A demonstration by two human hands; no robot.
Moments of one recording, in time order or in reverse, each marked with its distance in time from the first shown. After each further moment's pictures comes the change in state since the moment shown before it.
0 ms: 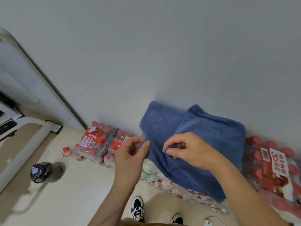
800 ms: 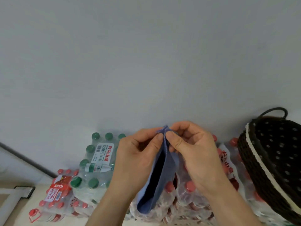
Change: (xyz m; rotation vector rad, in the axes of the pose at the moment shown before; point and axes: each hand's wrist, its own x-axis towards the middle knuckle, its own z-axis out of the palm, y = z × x) left_hand -0.122 0.109 0.203 0.046 -0.497 0.370; right_hand -0.185 0.045 -0.102 0.816 0.782 -0.422
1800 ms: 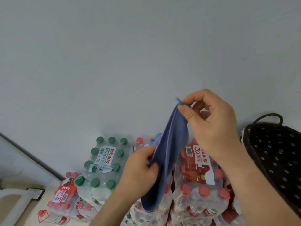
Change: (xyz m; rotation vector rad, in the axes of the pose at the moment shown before) left_hand -0.016 -0.037 0.009 0.633 -0.156 -0.007; right_hand 0.028 -0.053 -0.044 -0.599 0.078 -0.567
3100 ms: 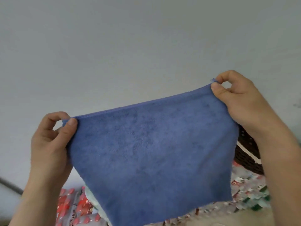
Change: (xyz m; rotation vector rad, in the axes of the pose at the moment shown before) left_hand -0.043 -0.052 -0.194 -0.728 0.372 0.129; right_hand -0.030 -0.093 -0.025 -0.154 0.040 0.359
